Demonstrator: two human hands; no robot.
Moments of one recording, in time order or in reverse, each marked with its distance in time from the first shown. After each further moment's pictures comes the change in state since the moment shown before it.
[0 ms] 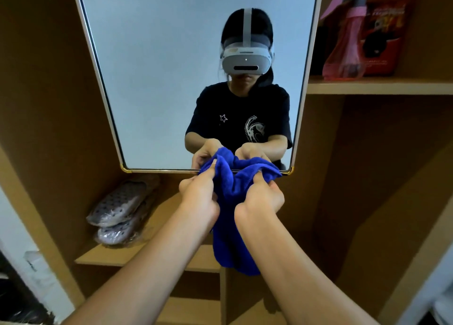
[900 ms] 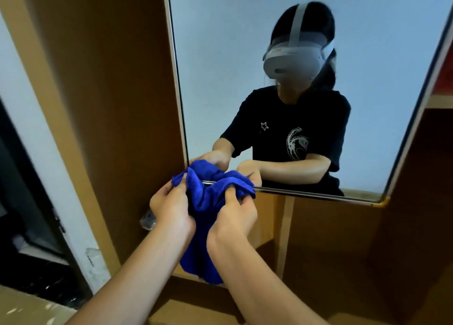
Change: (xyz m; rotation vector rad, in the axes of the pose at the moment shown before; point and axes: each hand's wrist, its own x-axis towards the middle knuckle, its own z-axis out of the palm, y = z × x) left_hand 0.065 0.091 -0.106 -0.047 0.256 0.248; right_hand -0.047 0.120 0.095 -0.043 -0.221 0.054
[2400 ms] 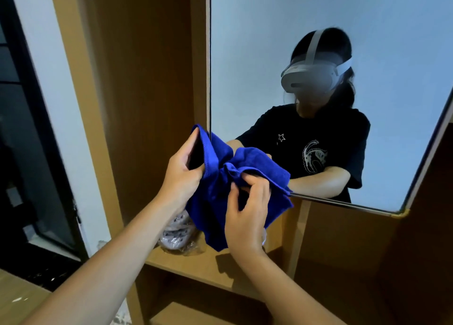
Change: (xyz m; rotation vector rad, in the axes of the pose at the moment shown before) left_hand 0.032 0.040 -0.013 0.489 -0.663 0.610; right_hand 0.023 0.022 -0.024 -0.678 -0.289 -1.215
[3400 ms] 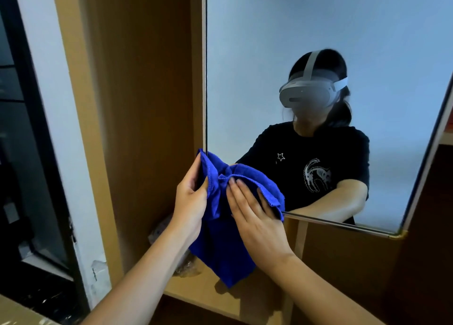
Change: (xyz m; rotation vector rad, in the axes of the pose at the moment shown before) left_hand -0.001 -0.013 0.030 -0.319 0.123 -0.082; right_hand 0.034 0.048 -0.038 -1.019 -0.450 -0.782
